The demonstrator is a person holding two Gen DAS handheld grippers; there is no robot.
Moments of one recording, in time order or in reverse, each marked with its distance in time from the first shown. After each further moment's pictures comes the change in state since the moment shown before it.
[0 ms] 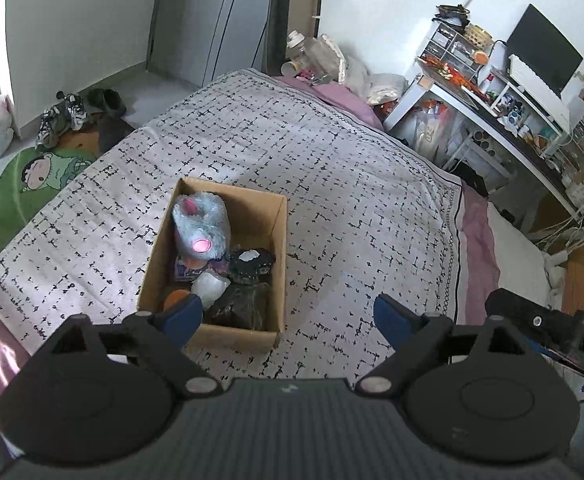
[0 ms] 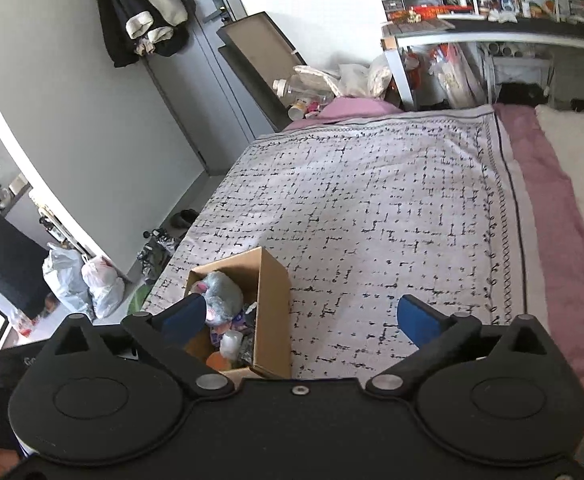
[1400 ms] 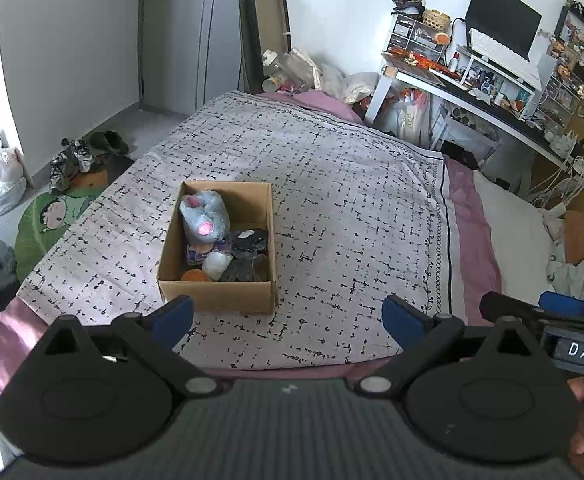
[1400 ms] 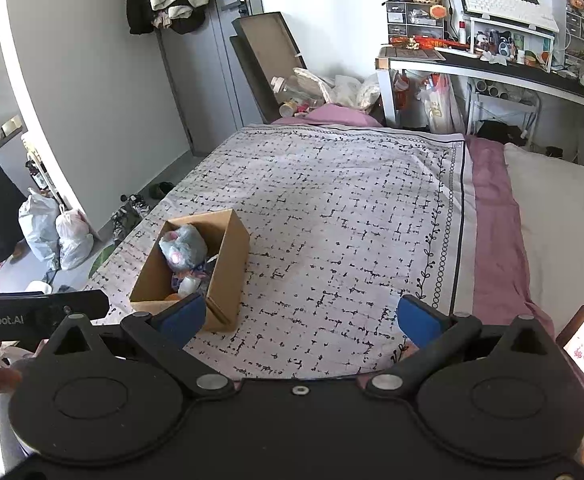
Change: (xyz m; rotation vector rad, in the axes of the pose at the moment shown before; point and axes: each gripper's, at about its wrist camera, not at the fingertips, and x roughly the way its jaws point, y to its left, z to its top) left arm -0.067 -0.037 -0.065 0.157 -0.065 0.060; right arm -0.066 -0.013 -0.047 -0.182 -0.010 -0.098
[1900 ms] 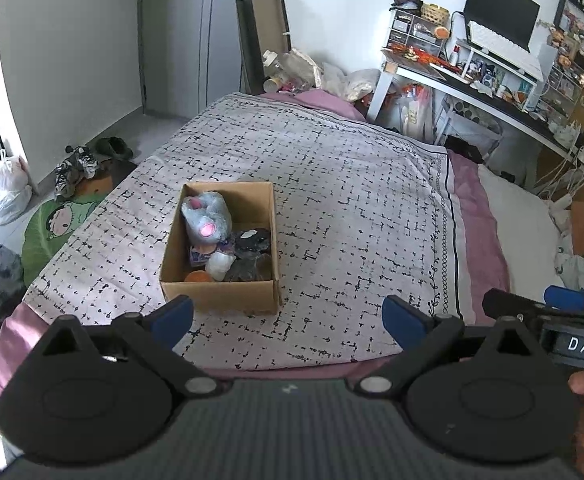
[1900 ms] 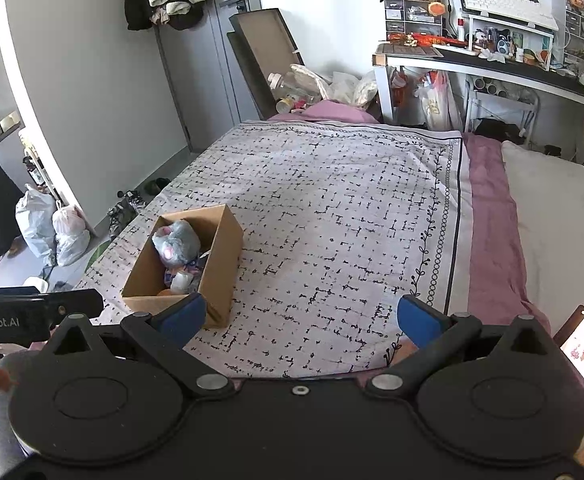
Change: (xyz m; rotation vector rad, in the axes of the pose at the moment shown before) left arm 0.004 -0.009 -0.003 0.031 -0.001 0.020; right arm 0.004 -0.007 -0.002 -0.005 0.007 -0.009
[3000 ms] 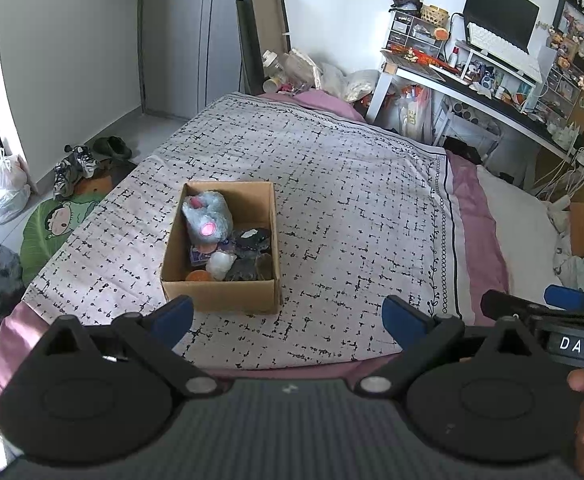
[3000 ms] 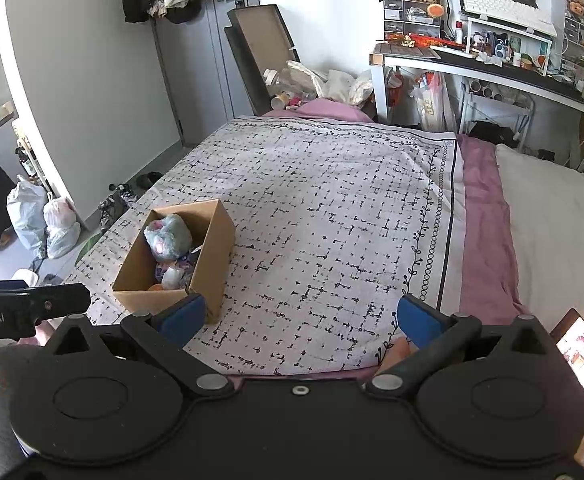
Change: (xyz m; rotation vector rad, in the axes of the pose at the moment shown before) left arm -0.002 0.006 -0.002 -0.004 -0.004 -0.004; right arm 0.001 0.004 -0.002 -0.020 0.007 -0.030
